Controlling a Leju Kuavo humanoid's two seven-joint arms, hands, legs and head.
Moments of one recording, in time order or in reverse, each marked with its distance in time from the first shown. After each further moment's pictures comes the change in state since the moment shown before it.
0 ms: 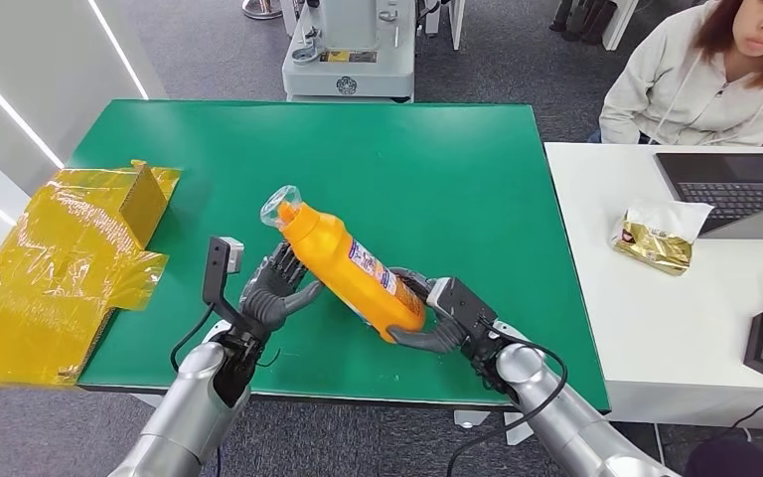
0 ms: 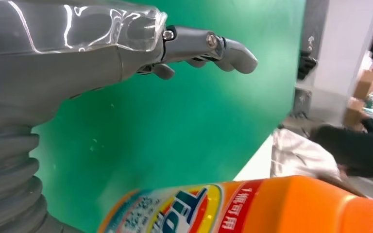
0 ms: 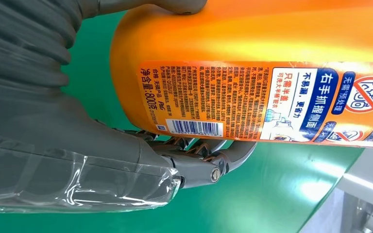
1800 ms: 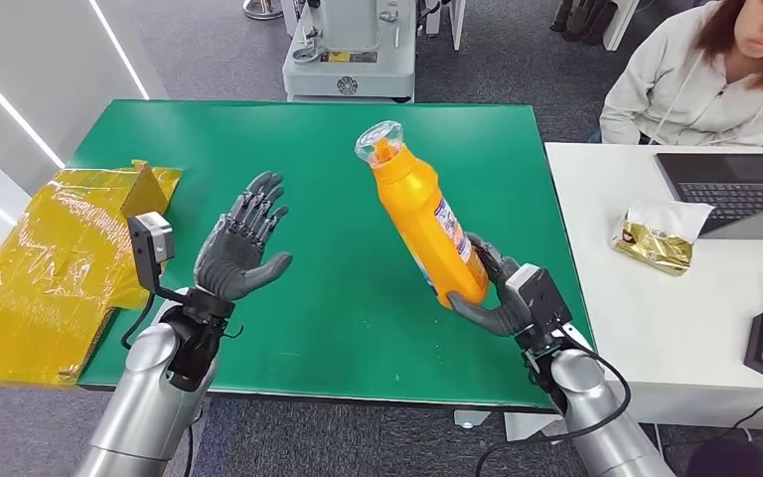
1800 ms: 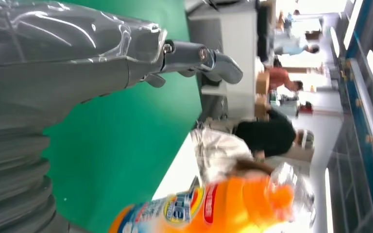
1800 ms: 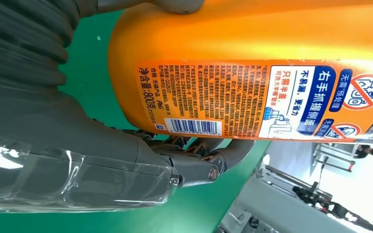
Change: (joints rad) left arm 0.048 0.099 -0.067 -0.441 0.048 0.016 0.079; right arm 0.158 -0.059 -0.320 -0.266 0.070 -0.068 -0.004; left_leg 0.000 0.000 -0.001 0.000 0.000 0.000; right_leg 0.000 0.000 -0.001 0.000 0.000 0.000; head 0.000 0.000
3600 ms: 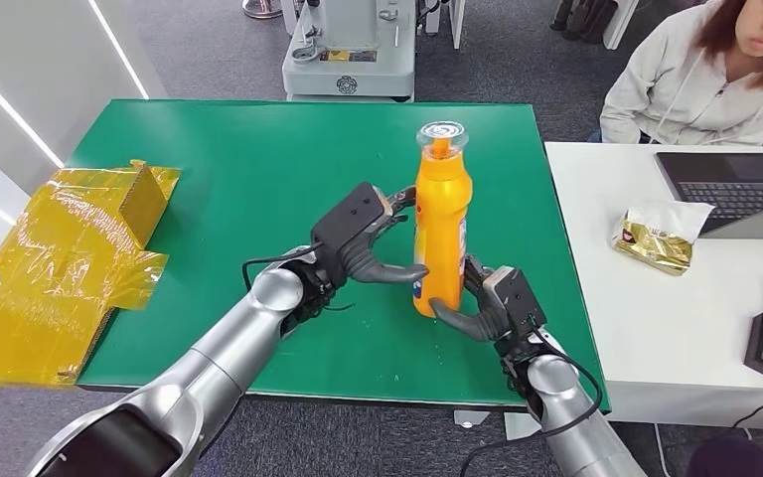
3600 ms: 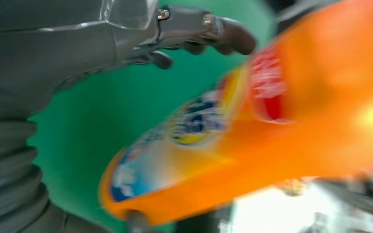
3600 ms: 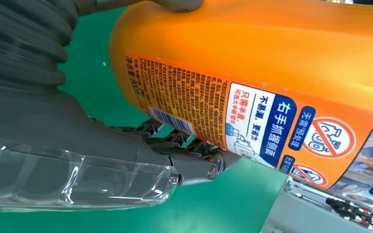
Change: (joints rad) left arm -0.408 -0.181 -0.366 0.602 -0.210 0.053 0.010; right arm -0.005 0.084 -0.017 0.113 0.028 -0.016 0.032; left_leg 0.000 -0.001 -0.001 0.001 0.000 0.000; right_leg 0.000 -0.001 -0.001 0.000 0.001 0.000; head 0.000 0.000
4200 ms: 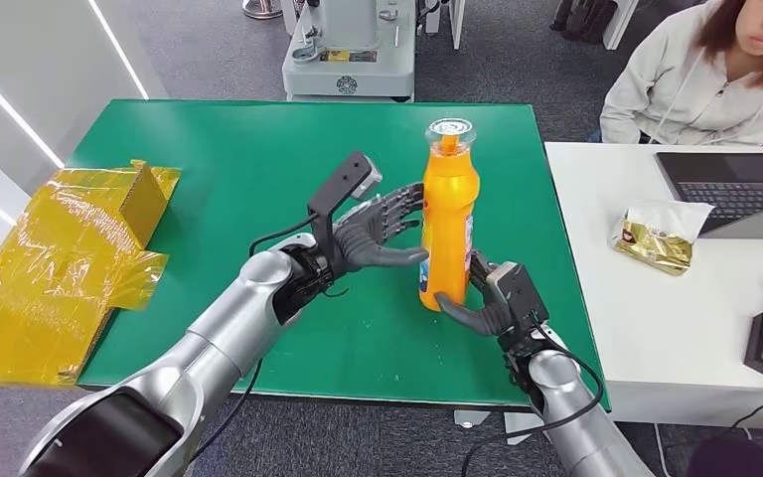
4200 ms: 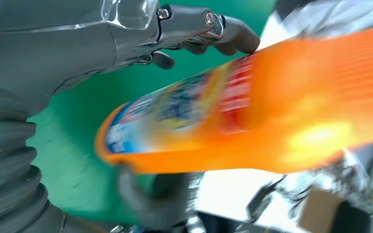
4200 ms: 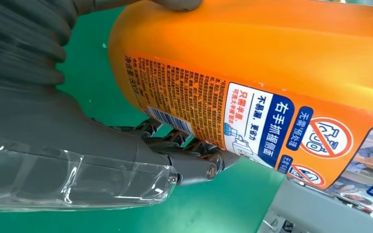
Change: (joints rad) left arm -0.073 -0.023 0.044 0.060 0.276 -0.137 0.128; right arm -0.035 -0.002 0.002 0.067 0.008 -0.015 -0.030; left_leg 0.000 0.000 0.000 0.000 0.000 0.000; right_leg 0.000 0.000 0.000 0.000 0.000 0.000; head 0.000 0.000
